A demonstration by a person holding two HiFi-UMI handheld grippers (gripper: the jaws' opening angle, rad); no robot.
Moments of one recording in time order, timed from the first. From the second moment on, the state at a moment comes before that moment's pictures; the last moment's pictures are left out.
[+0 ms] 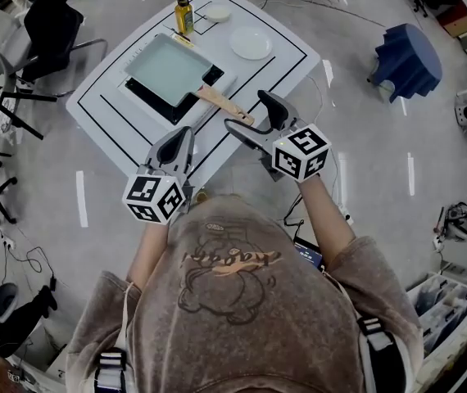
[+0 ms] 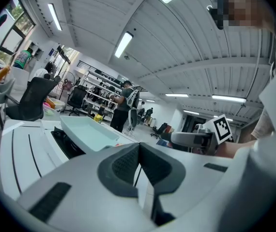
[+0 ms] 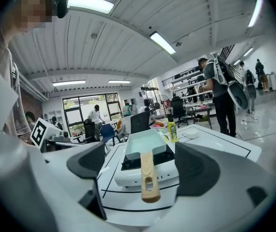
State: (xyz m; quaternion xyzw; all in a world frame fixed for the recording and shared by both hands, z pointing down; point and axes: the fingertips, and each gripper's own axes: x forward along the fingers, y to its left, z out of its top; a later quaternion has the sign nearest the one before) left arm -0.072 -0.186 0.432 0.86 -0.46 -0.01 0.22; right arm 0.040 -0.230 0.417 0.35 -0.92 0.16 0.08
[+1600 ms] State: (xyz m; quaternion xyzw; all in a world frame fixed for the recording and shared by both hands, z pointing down) left arm -0.070 -0.180 0.438 0.86 -0.45 -0.01 0.23; right arm -0.011 -0.271 0.519 0.26 -0.86 0.23 0.36
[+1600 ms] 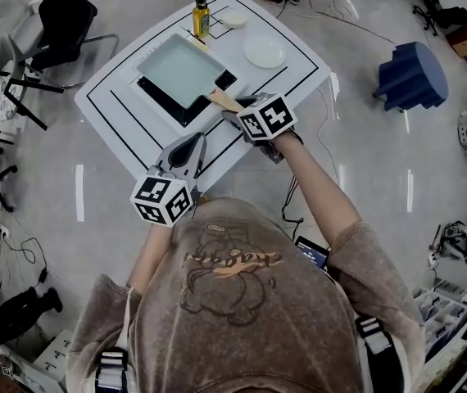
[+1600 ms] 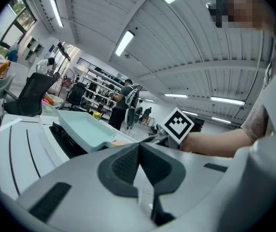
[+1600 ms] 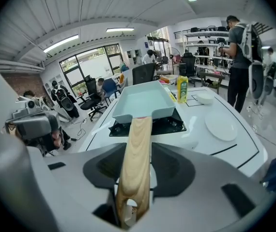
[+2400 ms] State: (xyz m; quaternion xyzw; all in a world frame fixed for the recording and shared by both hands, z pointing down) left arm -0.077 -0.184 0.440 0.86 -0.46 -0.02 0.24; right arm -0.016 -0.266 0.528 0.25 -0.87 0.23 0.37
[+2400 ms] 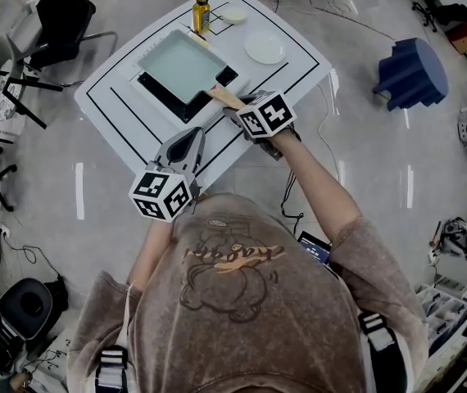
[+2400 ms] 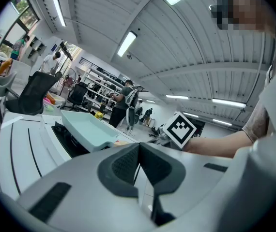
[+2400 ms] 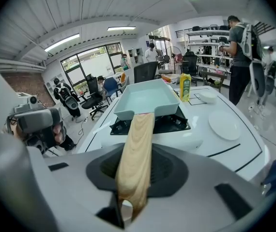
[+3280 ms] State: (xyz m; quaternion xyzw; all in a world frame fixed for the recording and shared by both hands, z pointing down) left arm -0.080 -0.186 0.443 0.86 -0.45 -0.02 0.24; right arm -0.001 -0.265 0.516 0.28 -0.87 0.22 0.34
